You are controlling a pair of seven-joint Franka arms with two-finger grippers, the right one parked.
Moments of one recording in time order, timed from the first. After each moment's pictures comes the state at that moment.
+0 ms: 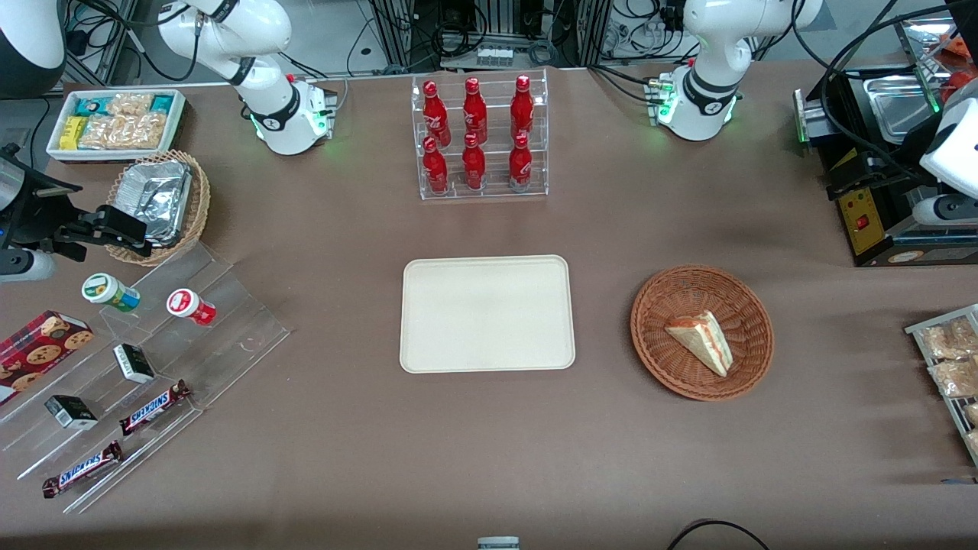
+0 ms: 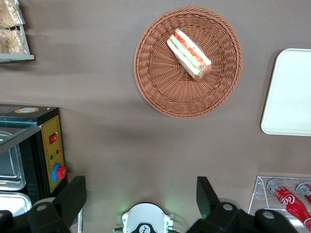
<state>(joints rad) 0.04 -0.03 -0.06 -1.57 0.01 1.39 -0.08</state>
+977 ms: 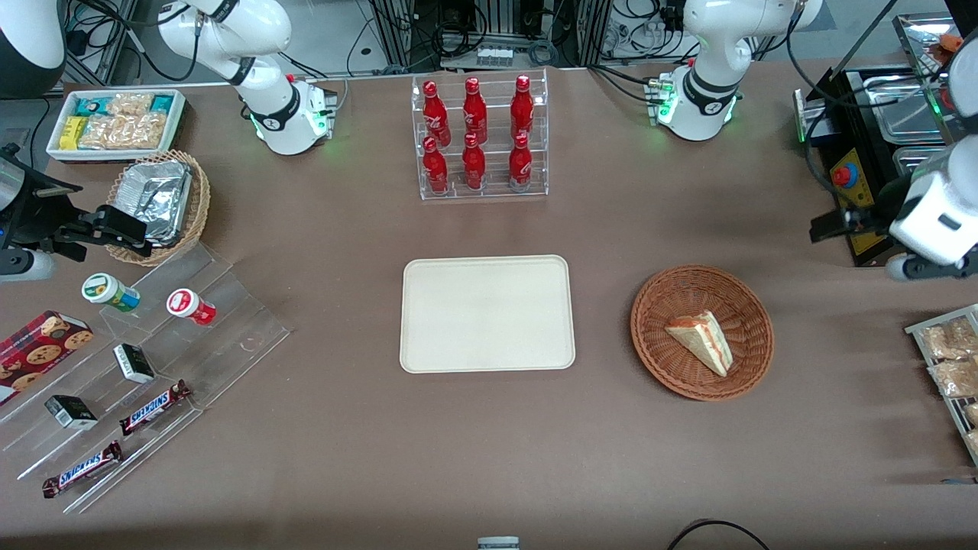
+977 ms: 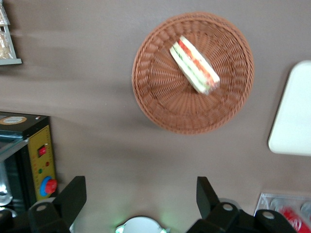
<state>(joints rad) 0.04 0.10 -0.06 -1.60 0.01 1.52 -0.15</state>
